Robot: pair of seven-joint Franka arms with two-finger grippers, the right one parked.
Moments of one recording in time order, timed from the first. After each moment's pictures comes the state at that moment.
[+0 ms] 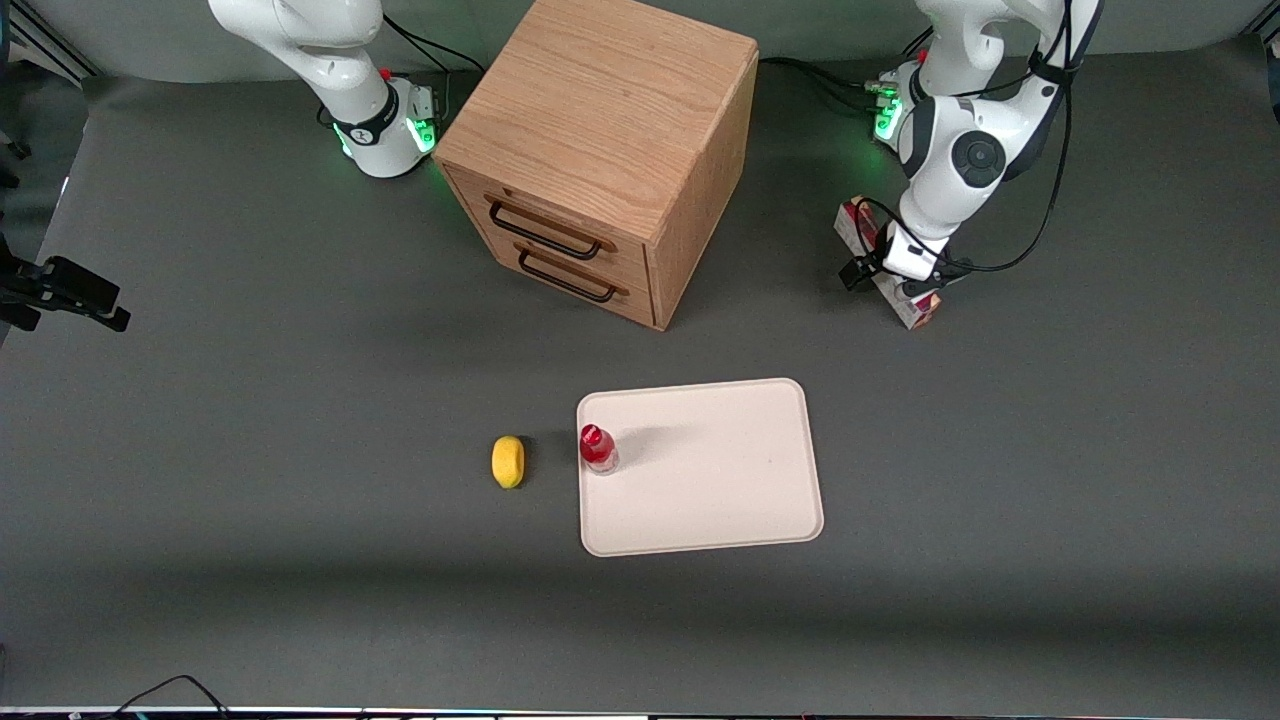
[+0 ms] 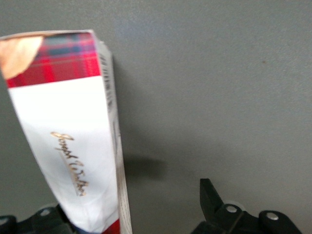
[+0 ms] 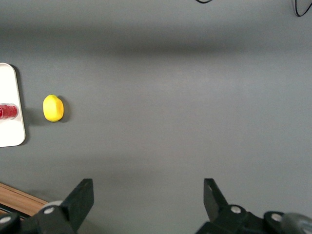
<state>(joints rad) -0.07 0.00 -0.36 -2.84 -0.38 2.83 -0.48</state>
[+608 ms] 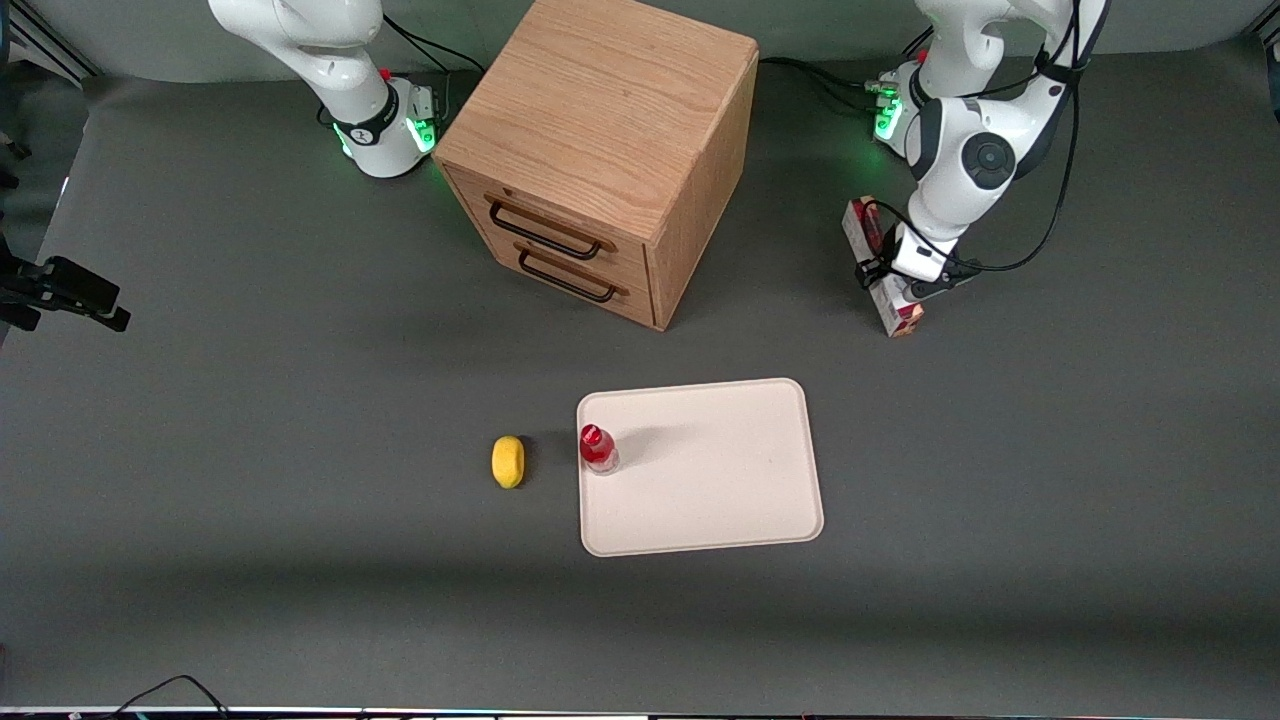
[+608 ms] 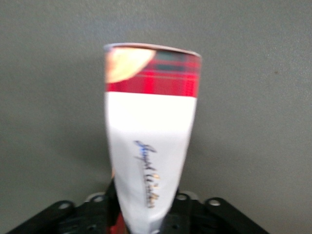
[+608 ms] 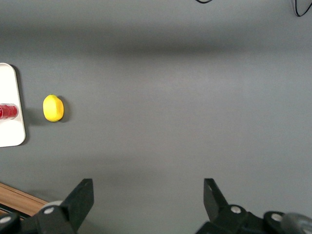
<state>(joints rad) -0.05 0.00 -0.33 -2.85 -0.38 2.83 -0.44</state>
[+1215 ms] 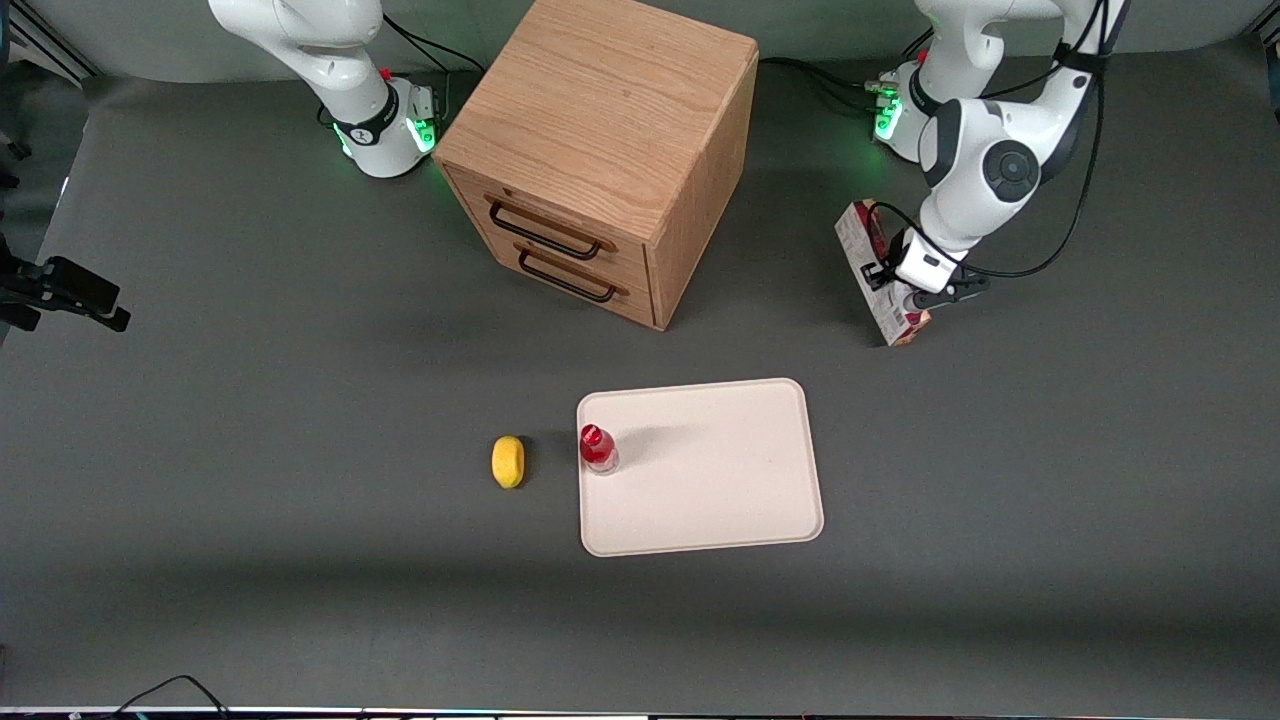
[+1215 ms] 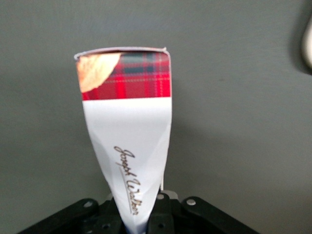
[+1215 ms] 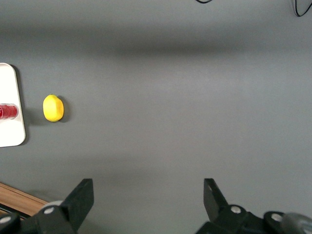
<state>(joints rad) -0.05 -0.10 -0.28 -2.67 -0.30 2.49 -0.37</state>
